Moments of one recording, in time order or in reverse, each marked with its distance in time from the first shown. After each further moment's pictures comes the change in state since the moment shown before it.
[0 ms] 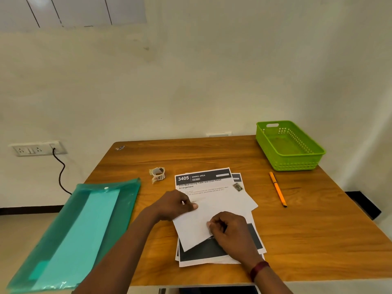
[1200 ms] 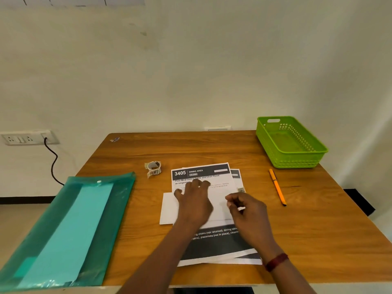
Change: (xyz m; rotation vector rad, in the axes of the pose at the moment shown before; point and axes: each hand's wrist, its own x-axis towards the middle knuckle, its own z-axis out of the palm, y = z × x) left_hand 0.019 0.059 0.065 0.285 0.485 -0.037; right_hand 0.021 0.011 -0.042 0.007 0.210 -0.013
